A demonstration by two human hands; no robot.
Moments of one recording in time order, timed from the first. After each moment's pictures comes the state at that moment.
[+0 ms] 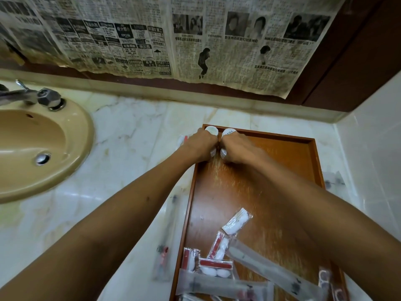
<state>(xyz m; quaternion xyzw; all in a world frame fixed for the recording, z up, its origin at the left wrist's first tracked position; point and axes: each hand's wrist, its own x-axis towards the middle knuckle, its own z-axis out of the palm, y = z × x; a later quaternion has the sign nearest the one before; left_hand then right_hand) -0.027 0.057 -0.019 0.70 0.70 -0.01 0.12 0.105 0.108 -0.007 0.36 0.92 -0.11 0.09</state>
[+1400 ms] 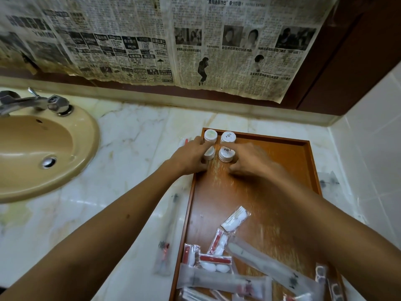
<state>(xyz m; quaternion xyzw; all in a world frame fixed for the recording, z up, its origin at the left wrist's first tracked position) -0.038 0.008 -0.015 0.71 0.69 0.07 0.16 0.149 0.092 -0.005 0.42 0.89 -0.16 0.06</state>
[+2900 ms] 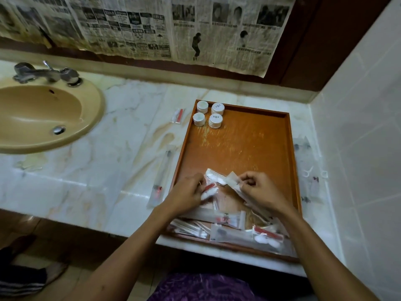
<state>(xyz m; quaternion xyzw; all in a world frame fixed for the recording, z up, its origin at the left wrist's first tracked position) 0.090 -0.187 -0.033 0.60 0.71 0.23 0.29 0.293 -0.084 -0.011 0.49 0.71 -0.51 -0.09</state>
